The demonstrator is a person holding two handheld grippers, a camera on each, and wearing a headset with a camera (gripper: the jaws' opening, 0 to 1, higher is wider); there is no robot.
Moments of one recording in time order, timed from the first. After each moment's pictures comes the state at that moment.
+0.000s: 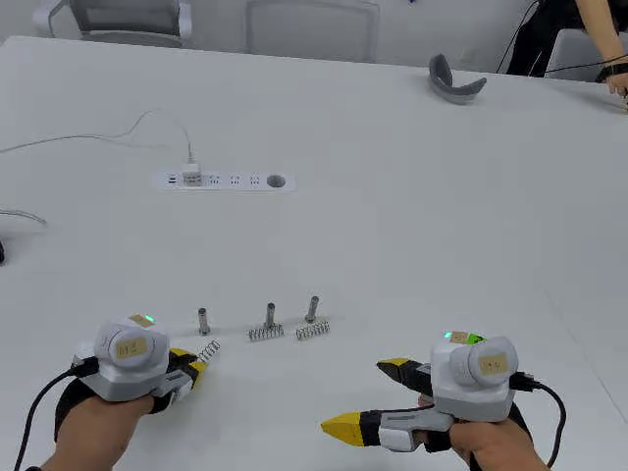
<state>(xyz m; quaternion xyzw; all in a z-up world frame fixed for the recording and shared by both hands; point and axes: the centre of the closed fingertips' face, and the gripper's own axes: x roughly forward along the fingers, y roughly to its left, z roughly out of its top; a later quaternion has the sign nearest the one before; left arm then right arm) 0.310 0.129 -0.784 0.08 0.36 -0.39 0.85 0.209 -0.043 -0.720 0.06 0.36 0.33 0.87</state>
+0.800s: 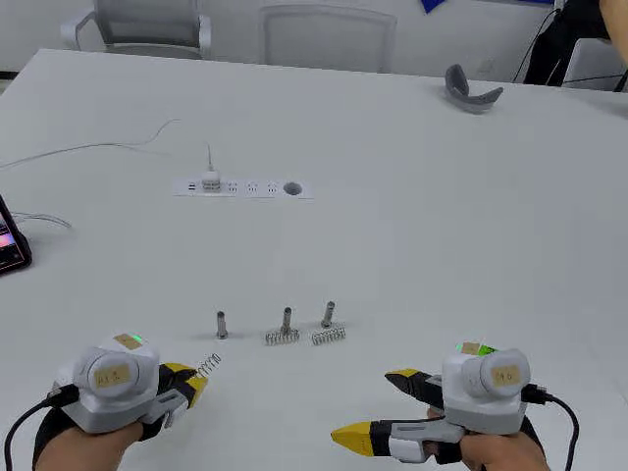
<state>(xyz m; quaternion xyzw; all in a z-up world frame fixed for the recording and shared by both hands) 0.284 0.151 -0.752 0.08 0.33 -0.39 0.86 0.206 -0.032 -0.721 0.08 0.36 0.33 0.87</state>
